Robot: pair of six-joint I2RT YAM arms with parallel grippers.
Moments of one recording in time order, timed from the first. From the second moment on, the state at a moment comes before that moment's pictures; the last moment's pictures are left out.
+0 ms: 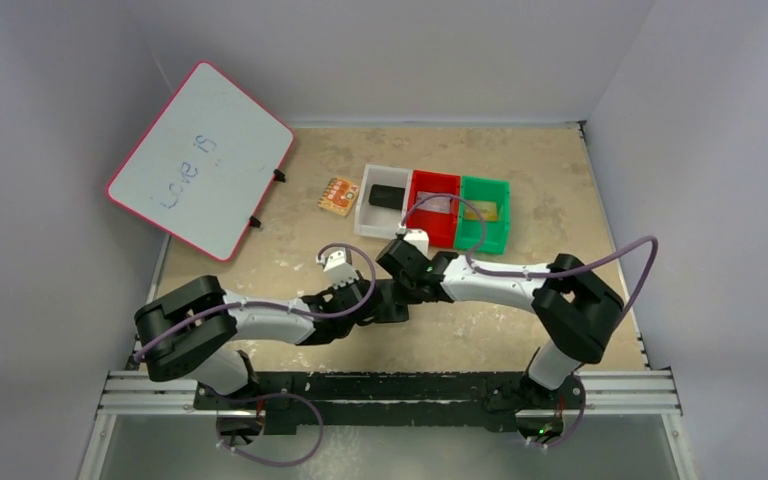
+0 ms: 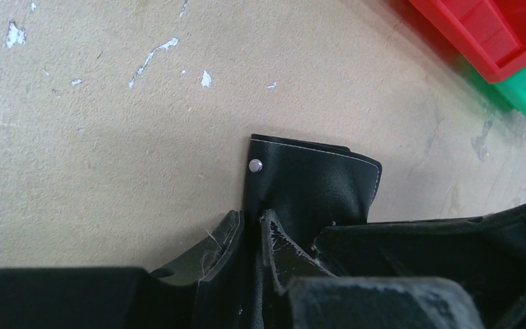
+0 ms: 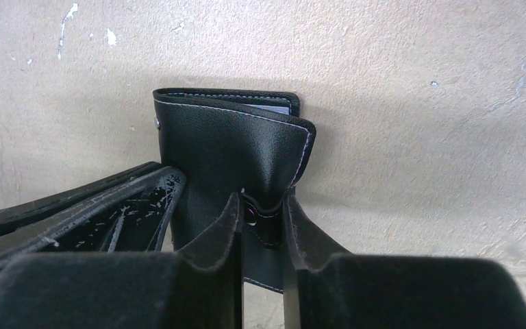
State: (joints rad) left arm -1.07 1.50 0.53 0.10 -0.58 -1.24; right arm 0.97 1.66 0.97 -0.45 0.30 0.88
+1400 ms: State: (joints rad) left arm -1.04 1.43 0.66 -0.03 -0.50 -1.08; right arm 0.74 1.42 0.78 -0.37 0.15 0.92
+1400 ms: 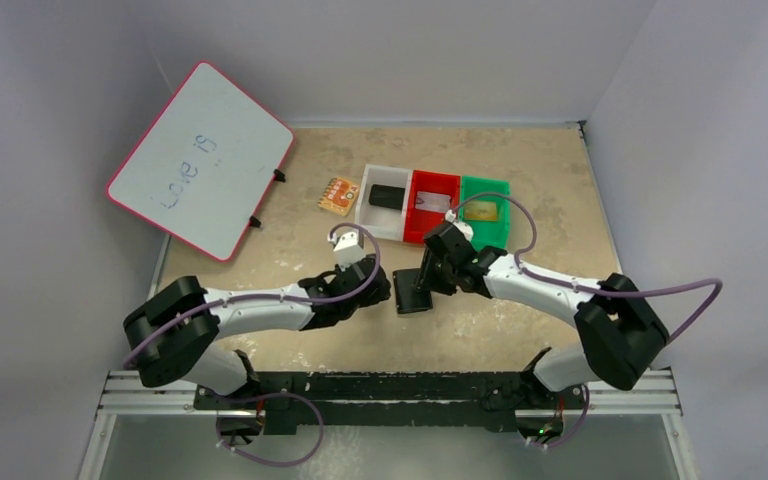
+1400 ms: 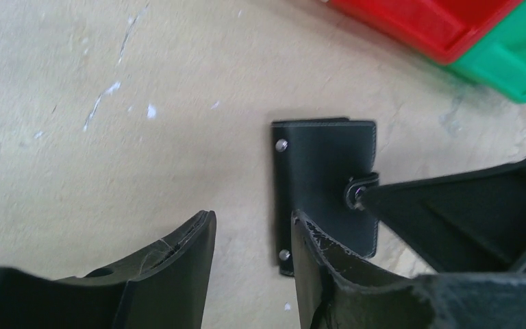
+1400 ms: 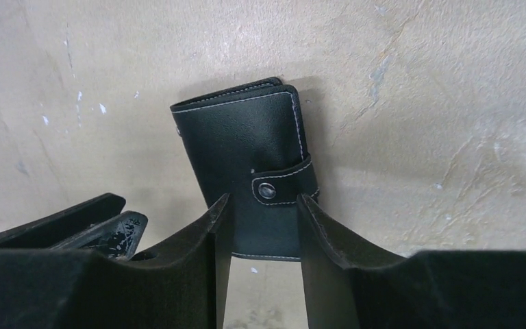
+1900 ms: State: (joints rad) left arm -0.92 1.62 0.80 0.00 -0.28 -0.88; right arm 0.74 1.61 0.94 -0.48 0.16 1.26
